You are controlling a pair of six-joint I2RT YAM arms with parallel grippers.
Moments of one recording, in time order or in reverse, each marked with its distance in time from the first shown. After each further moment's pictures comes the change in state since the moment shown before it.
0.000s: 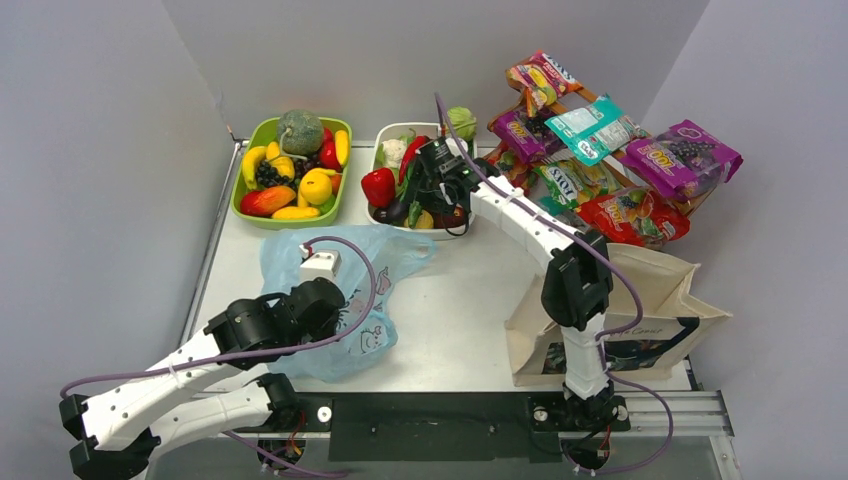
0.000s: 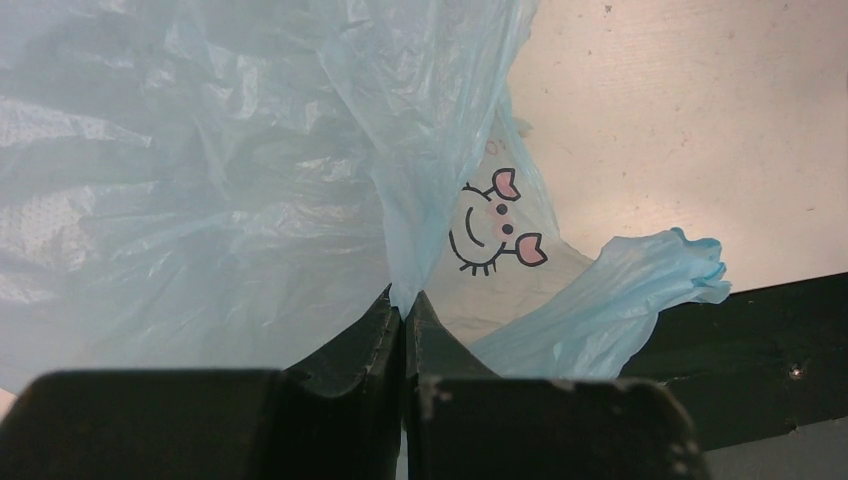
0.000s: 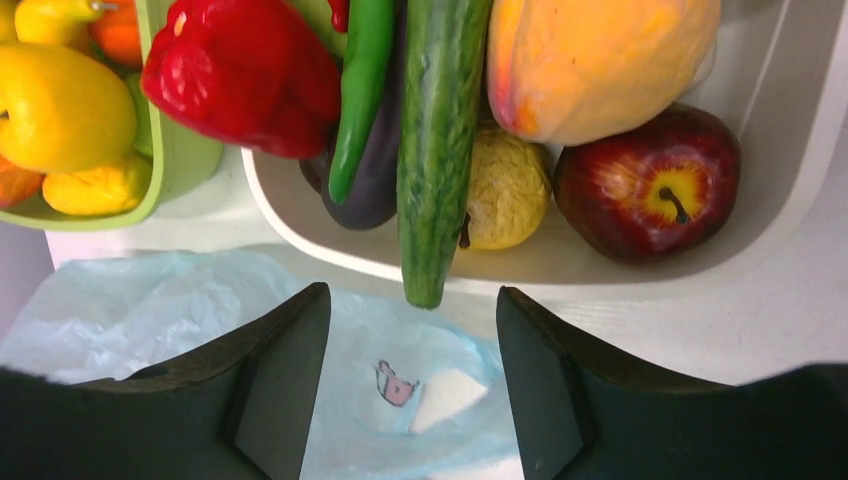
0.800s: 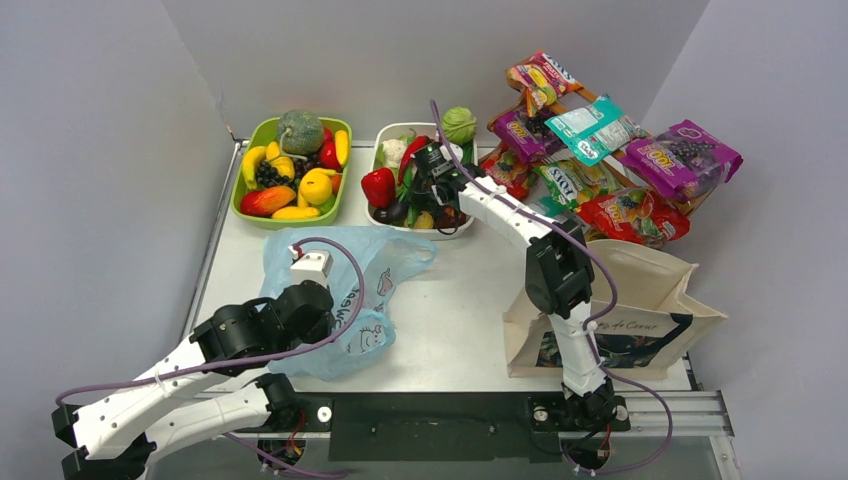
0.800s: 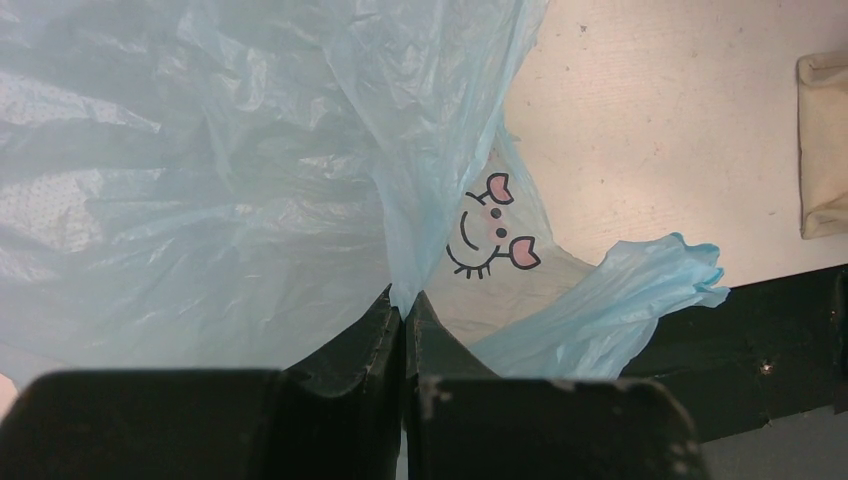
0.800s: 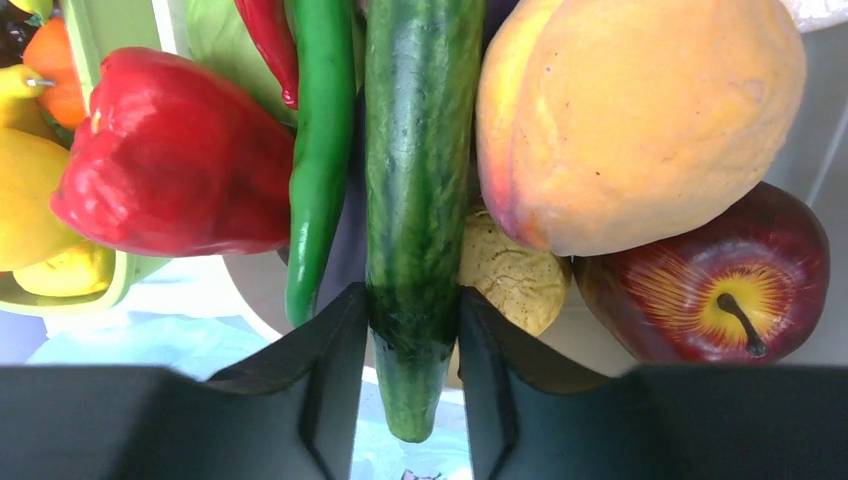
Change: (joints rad) left arm 0.000 -0.057 -0.001 0.002 0.002 0.002; right arm -0.025 0.153 0.048 0.103 0.000 0.061
